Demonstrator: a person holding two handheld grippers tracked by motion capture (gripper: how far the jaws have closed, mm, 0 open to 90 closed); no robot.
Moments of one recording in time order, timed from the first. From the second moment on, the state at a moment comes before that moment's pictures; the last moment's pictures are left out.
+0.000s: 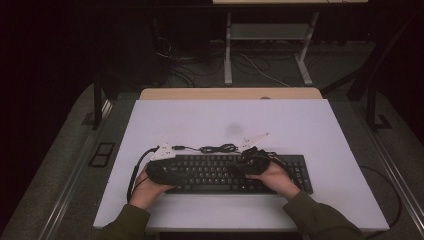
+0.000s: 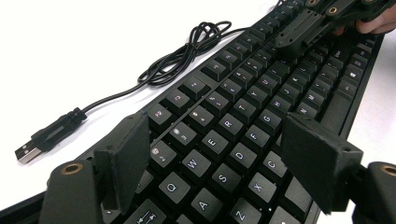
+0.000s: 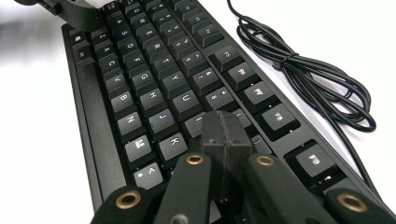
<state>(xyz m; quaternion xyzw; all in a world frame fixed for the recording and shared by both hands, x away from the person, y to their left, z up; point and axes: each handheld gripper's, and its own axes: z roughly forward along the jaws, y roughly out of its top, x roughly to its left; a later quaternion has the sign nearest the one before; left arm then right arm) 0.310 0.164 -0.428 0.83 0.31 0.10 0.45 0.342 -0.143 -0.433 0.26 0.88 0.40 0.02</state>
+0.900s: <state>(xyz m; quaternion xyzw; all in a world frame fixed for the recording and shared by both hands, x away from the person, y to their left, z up) 0.310 0.165 -0.428 0.83 0.31 0.10 0.45 0.342 -0.143 -0.433 0.26 0.88 0.40 0.03</state>
